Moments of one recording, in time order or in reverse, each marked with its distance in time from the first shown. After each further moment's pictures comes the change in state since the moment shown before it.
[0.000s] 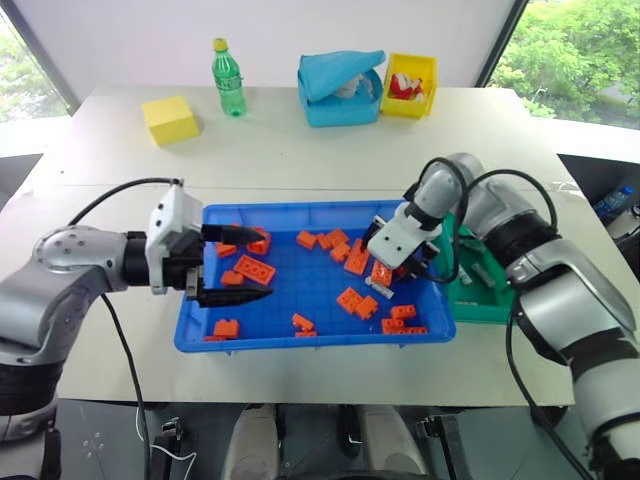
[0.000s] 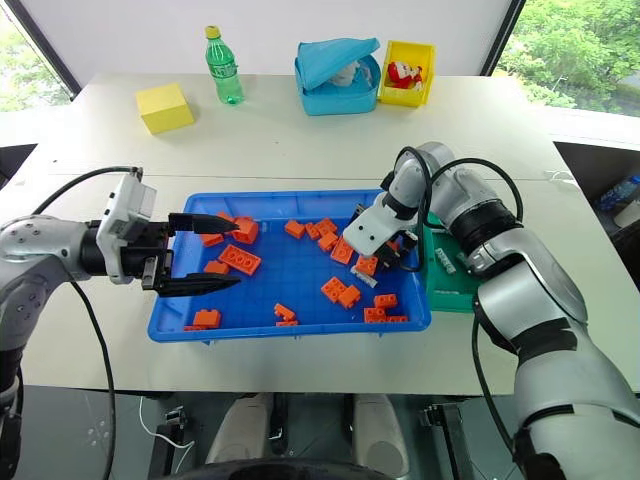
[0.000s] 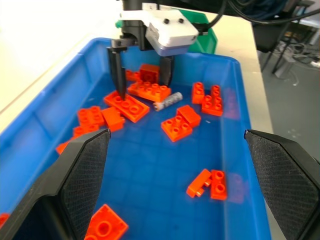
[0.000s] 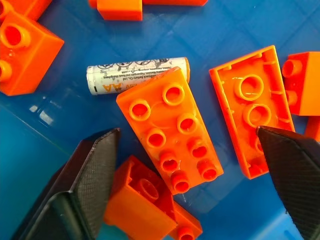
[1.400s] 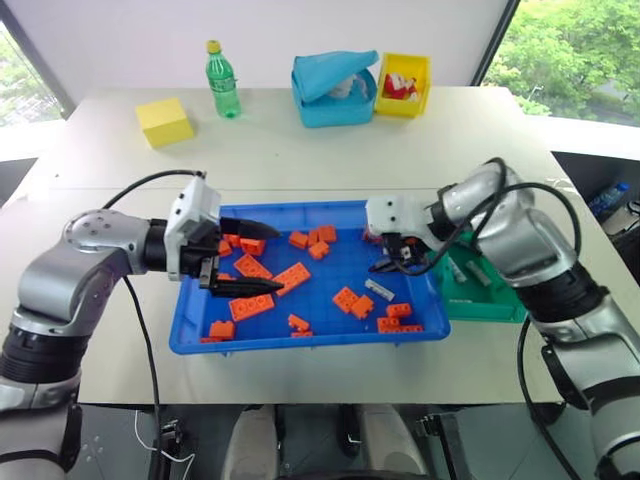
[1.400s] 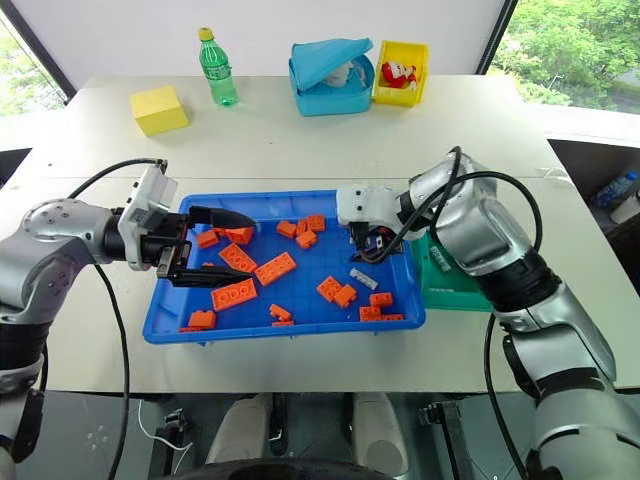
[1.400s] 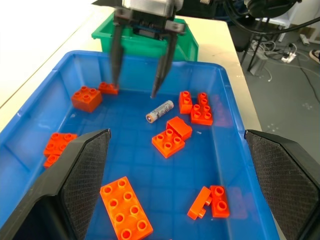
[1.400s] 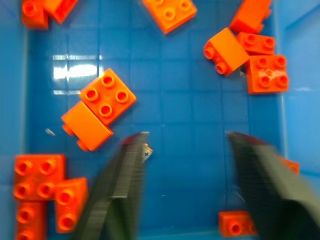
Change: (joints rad) left arm -0.153 -0.058 -0.143 0.162 0.057 -0.070 -0.119; right arm 0.349 -0.156 -0.277 -1.026 0.127 1.338 -0.170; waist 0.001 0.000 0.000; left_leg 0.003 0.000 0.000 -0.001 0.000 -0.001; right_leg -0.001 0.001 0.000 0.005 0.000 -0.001
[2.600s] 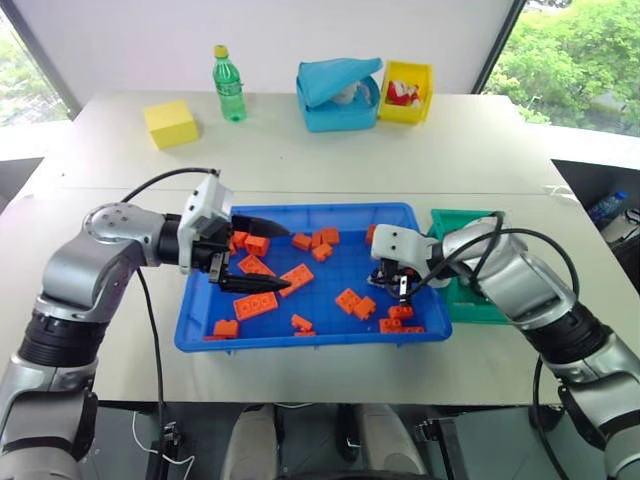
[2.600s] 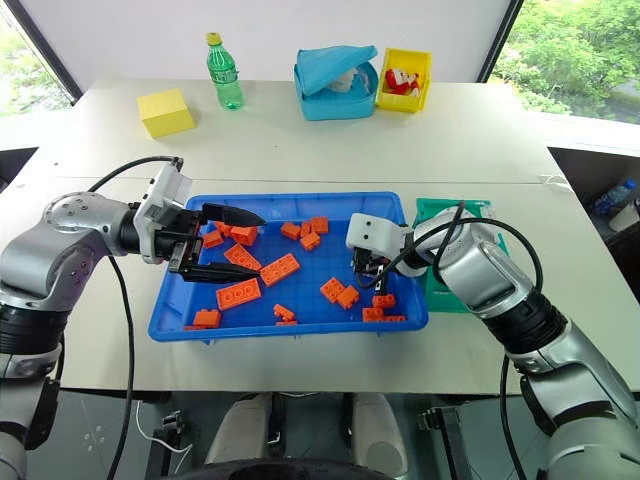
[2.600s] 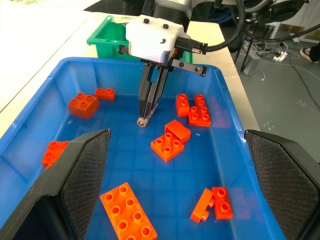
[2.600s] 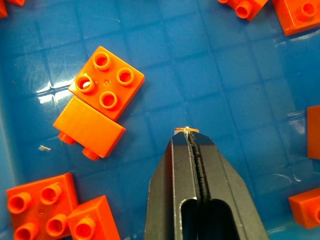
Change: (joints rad) left arm -0.053 -0.036 -0.045 0.064 0.041 -0.039 -0.038; right arm 0.152 -0.028 0.073 -0.042 0.126 0.119 -0.273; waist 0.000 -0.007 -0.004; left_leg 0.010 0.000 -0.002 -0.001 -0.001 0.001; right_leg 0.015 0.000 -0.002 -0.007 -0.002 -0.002
